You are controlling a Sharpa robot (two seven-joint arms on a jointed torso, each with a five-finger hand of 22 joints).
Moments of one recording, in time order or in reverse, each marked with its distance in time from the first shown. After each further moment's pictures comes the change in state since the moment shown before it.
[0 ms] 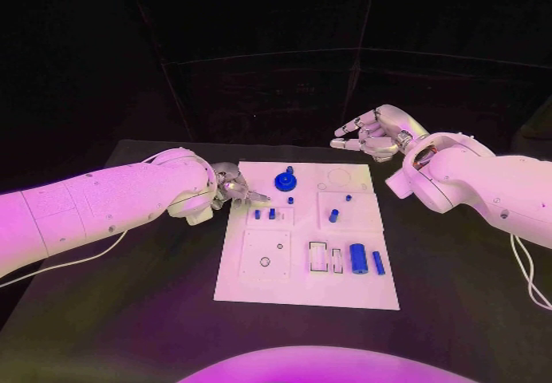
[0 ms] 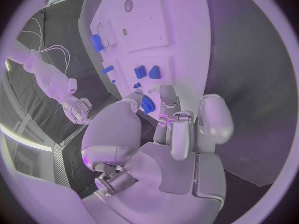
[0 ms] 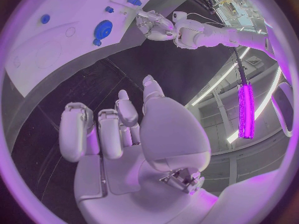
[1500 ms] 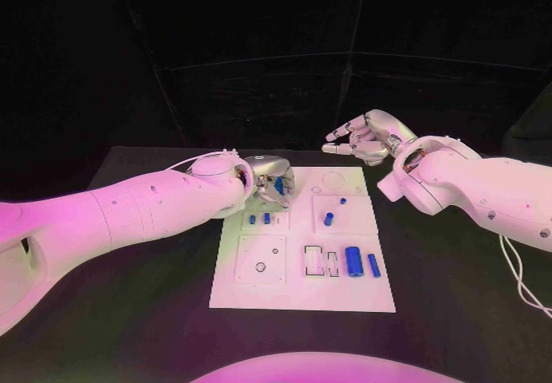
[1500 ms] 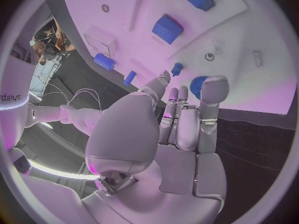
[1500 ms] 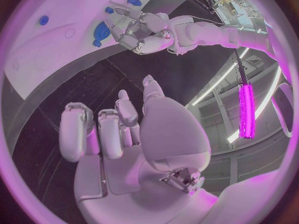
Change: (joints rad) left arm -0.016 0.241 -0.015 -0.218 -0.464 -0.101 0.518; left_hand 0.425 -0.016 0.080 -0.252 0.015 0.019 0.088 -0.305 -0.373 -0.296 0.104 -0.364 -0.495 -0.012 0.088 -0.154 -0.158 0.044 -0.024 0.077 -0.231 -0.220; right arm 0.000 0.016 0.000 -0.010 0.000 0.004 0.000; right_hand 0.000 0.000 0.000 0.000 0.000 0.000 0.000 0.000 0.000 0.000 0.000 0.000 0.000 0.000 0.000 0.000 -0.001 0.000 0.000 0.000 0.000 0.000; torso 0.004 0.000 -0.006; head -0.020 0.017
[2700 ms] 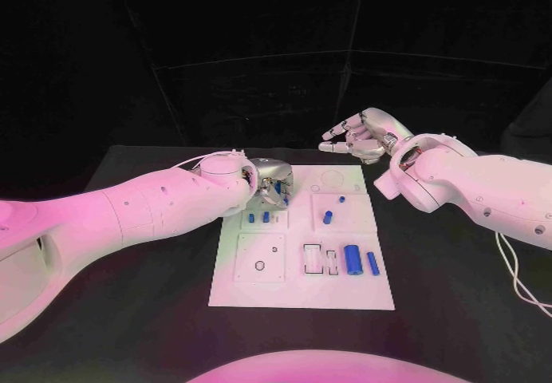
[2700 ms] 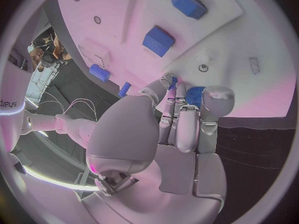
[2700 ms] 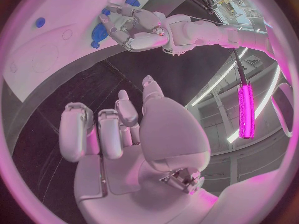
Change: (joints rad) left arm -0.010 0.048 0.003 -0.051 -0.074 0.073 -0.033; left_hand -0.007 0.029 0.078 -0.019 -0.004 0.088 -0.020 -0.015 -0.032 0.109 -0.020 -0.039 -0.063 0.012 -0.012 0.020 0.000 -0.015 0.030 -0.013 0.107 0.112; right arm 0.000 0.008 0.000 -0.004 0.000 0.007 0.002; right_hand 0.005 0.005 -0.003 0.003 0.000 0.000 0.000 0.000 0.000 0.000 0.000 0.000 0.000 0.000 0.000 0.000 0.000 0.000 0.000 0.000 0.000 0.000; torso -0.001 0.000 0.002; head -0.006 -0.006
